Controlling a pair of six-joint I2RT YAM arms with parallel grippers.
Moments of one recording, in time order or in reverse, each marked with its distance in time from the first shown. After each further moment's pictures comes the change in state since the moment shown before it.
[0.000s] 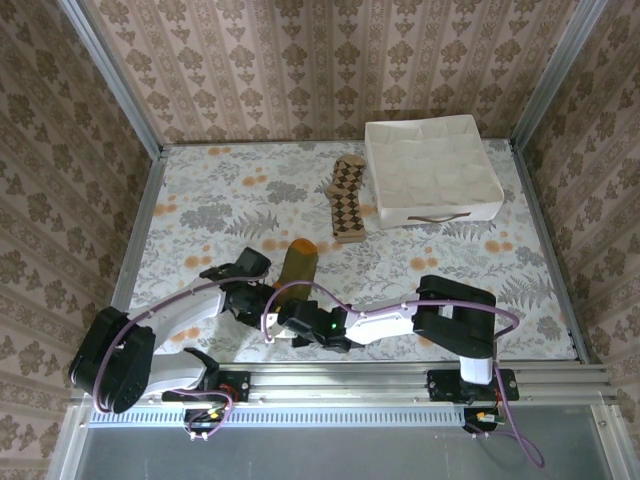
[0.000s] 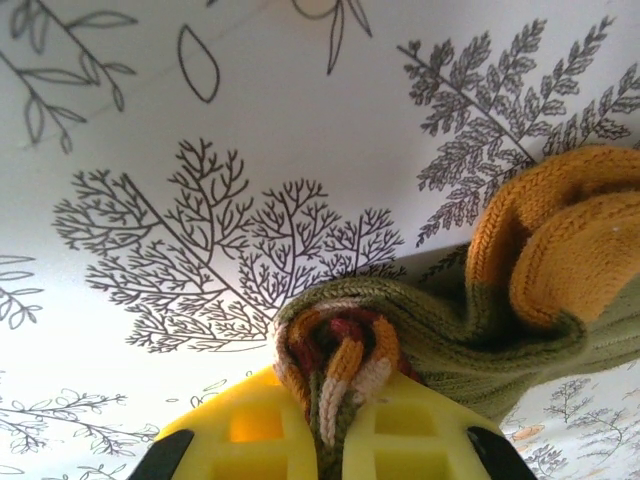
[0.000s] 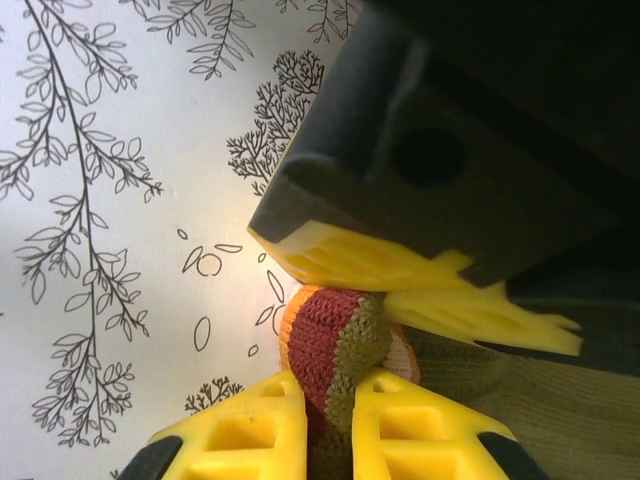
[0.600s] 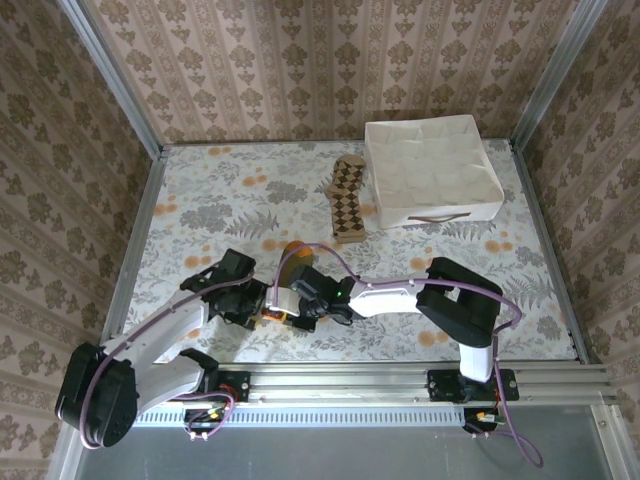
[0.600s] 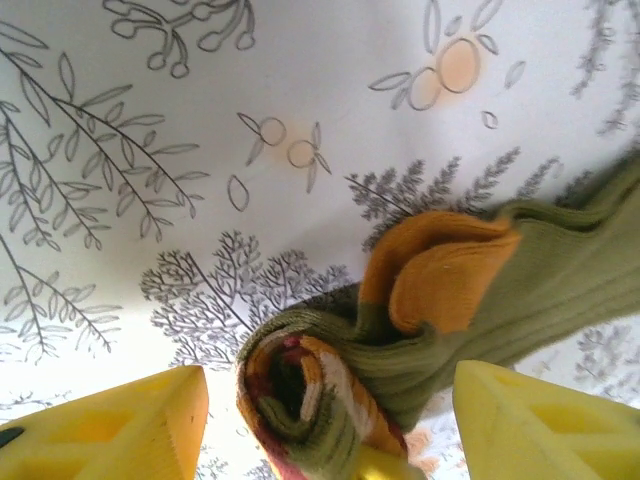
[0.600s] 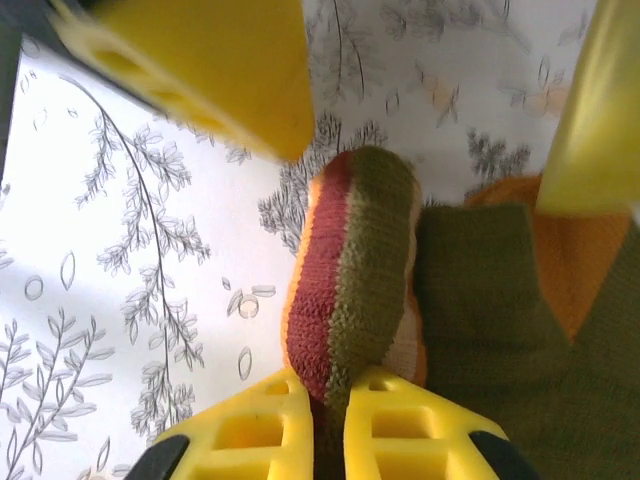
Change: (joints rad) left arm 0.068 -0.210 -0.027 -0.054 -0.101 0.038; right arm -0.192 0.003 0.060 -0.100 -0.520 0.200
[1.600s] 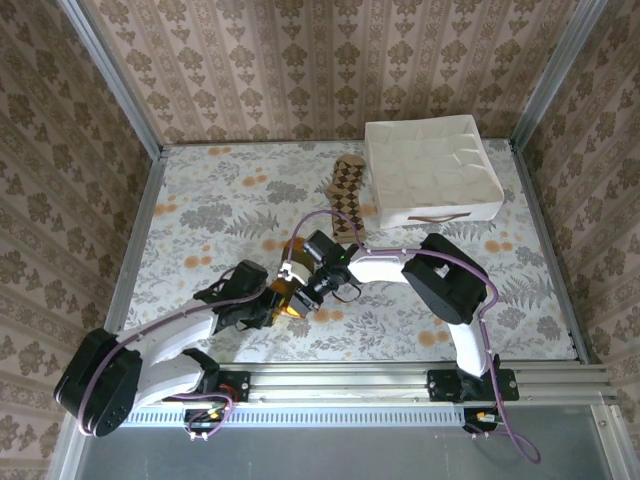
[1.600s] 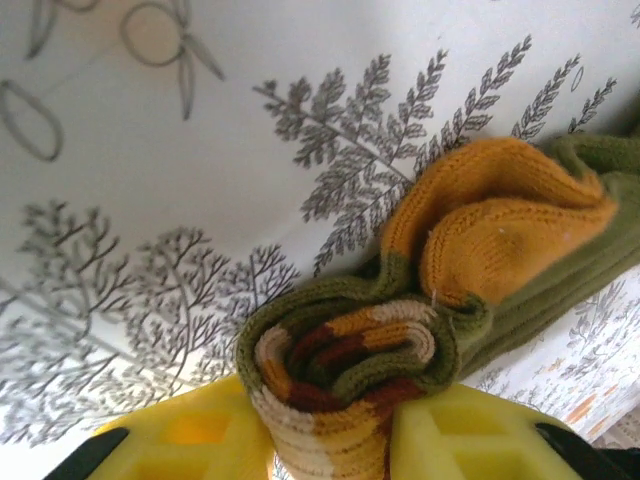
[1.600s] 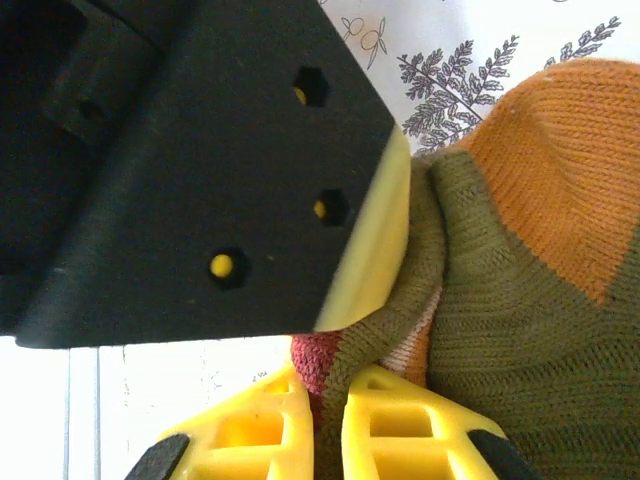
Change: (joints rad) left arm -0.124 0.084 -0.141 0.353 -0.002 -0.103; right arm -0.210 0.141 0.157 -0.182 -0.467 0.234
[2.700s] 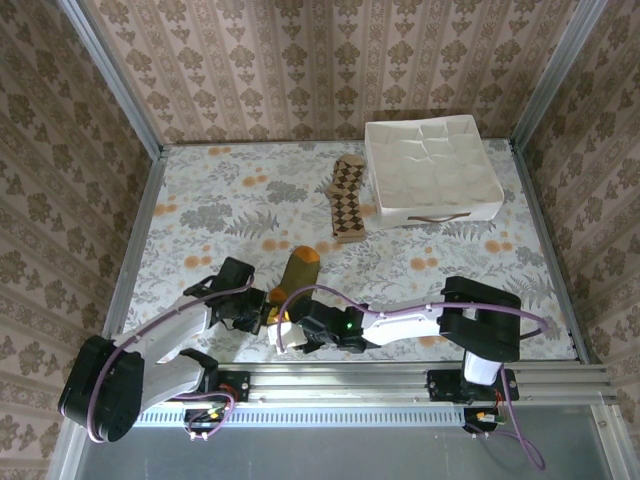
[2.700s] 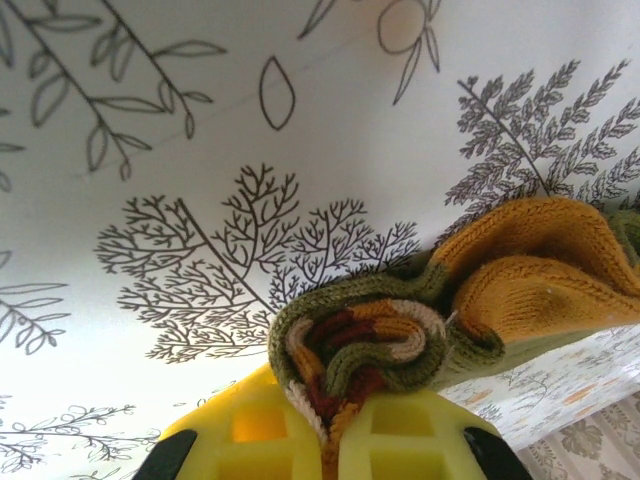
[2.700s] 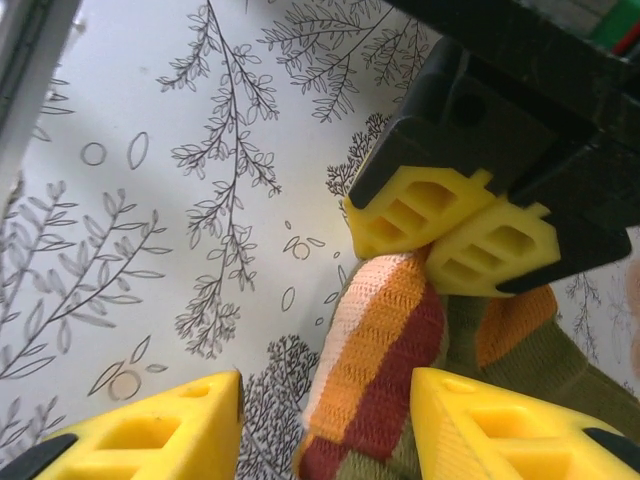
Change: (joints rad) left arm 0.153 -0.016 0.023 -0.188 0.205 0.051; right arm 0.406 -0.264 -0.306 0.310 0.858 -0.631
